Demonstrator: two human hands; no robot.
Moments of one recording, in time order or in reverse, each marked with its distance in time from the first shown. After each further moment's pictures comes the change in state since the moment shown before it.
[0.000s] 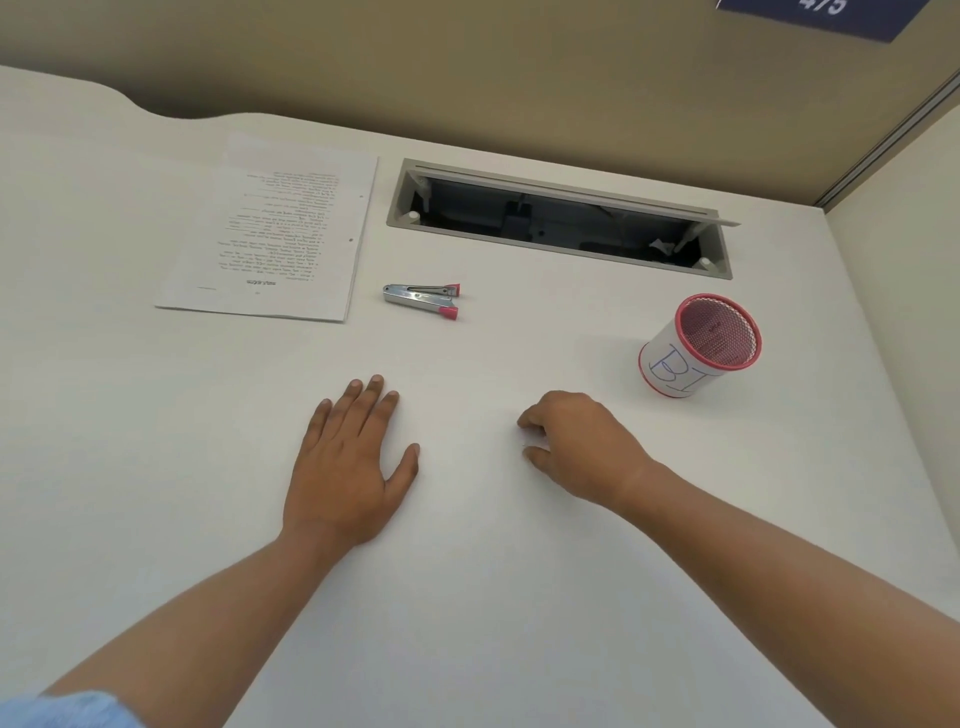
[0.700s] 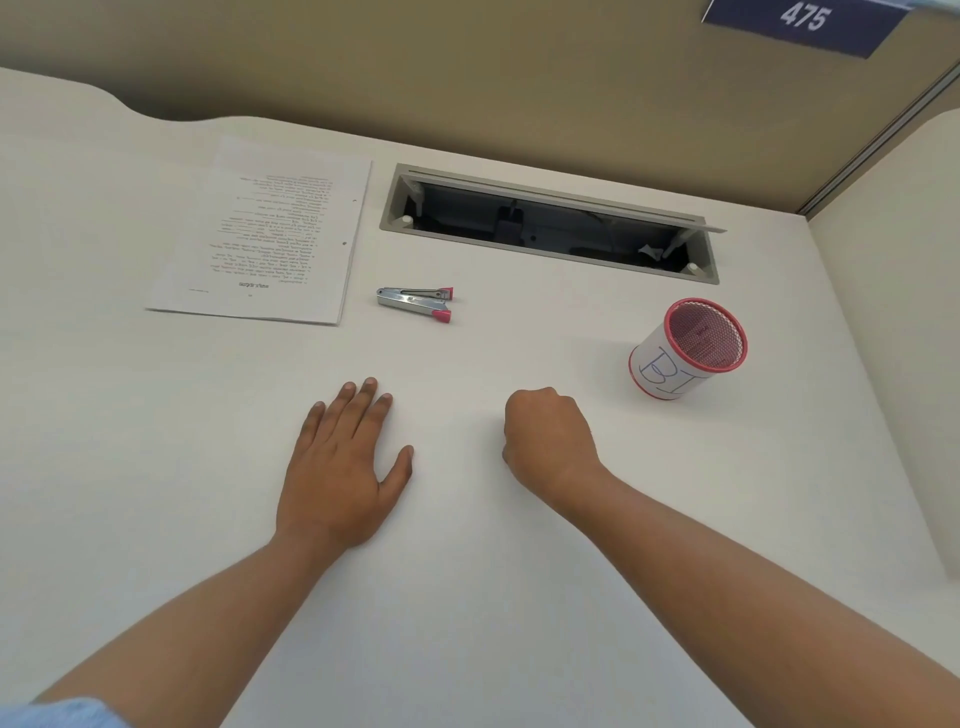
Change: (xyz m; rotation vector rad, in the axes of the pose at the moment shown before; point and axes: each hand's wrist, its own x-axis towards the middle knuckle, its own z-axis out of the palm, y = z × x) left_hand -0.001 -0.001 0.001 0.008 0.000 0.004; right_hand 0.015 -0.040 0.004 -0.217 0.089 0.187
